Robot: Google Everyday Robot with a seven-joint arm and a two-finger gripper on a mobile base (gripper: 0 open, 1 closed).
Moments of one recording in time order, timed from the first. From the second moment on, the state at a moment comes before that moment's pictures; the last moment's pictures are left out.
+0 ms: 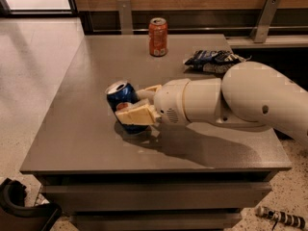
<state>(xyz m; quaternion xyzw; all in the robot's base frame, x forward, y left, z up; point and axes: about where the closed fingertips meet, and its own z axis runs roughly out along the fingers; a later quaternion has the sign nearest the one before) 0.489 0.044 0.876 -0.44 0.72 0.30 0.45</state>
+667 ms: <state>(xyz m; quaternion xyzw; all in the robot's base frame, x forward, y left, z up) 0.486 0.030 0.889 -0.42 0.66 0.29 0.55</state>
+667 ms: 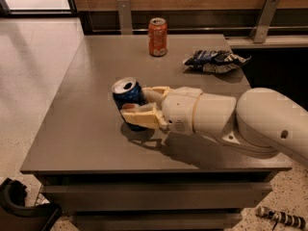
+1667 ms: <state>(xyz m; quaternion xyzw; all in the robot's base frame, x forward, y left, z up) 0.490 0.047 0.893 -0.43 0.63 0.31 0.57</state>
